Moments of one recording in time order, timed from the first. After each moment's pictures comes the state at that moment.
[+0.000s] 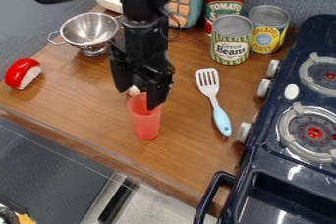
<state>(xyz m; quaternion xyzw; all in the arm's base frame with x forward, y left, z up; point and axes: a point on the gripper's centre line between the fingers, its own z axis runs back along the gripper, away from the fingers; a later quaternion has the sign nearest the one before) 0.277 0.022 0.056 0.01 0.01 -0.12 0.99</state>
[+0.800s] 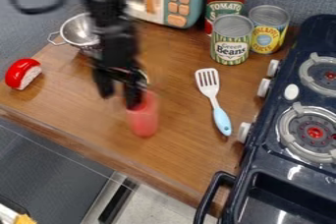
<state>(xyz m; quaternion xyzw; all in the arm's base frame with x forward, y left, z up) 0.269 0.082 0.038 -0.09 0.02 -0.09 0.99</state>
